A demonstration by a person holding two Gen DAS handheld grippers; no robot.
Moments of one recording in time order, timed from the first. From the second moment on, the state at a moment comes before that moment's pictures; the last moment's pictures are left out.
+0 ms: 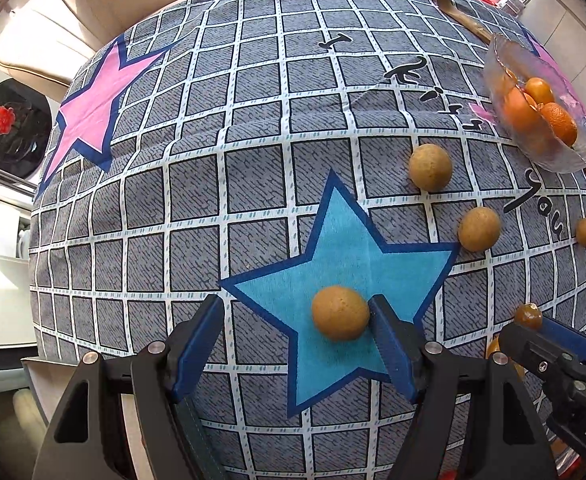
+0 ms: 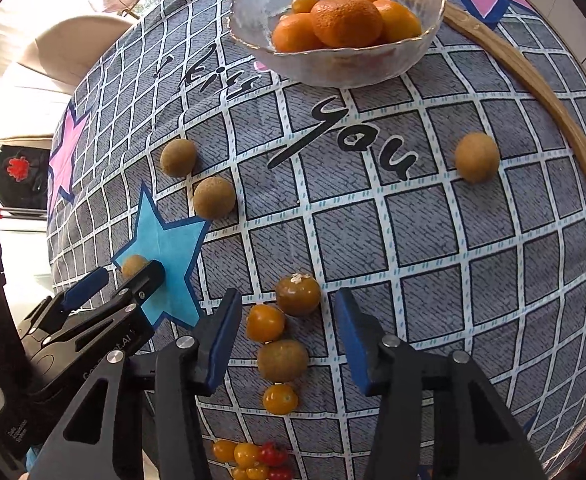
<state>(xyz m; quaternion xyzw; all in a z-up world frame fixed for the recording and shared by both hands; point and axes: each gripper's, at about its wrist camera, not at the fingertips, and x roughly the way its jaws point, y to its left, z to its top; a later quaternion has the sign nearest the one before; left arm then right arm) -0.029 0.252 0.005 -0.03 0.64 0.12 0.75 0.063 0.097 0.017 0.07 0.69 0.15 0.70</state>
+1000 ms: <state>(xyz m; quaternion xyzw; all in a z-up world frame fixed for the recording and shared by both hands) -0.129 0.247 0.058 -0.06 0.62 0.08 0.78 0.050 0.093 0.032 0.04 0.67 0.18 0.72</state>
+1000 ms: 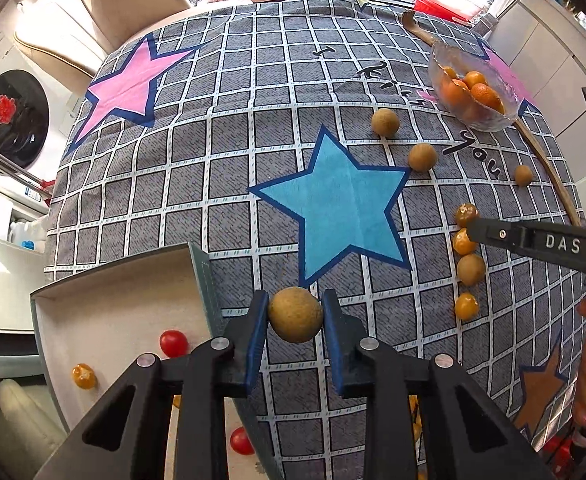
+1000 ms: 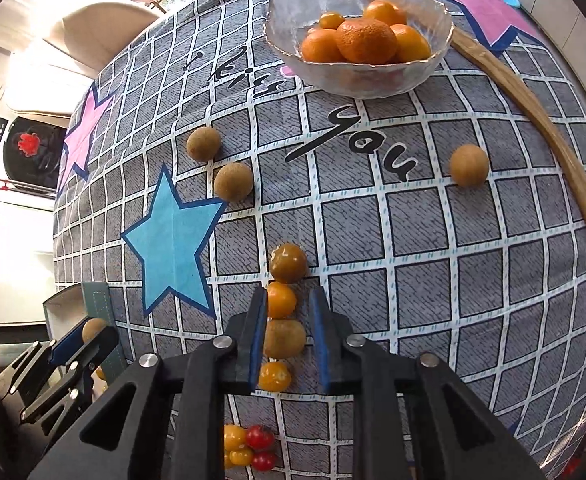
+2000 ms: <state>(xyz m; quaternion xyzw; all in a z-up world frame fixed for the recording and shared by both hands) -0.215 0.287 0.087 -0.11 0.60 0.12 0.78 -0.014 0.111 0.061 0.02 0.68 0.23 0.70</state>
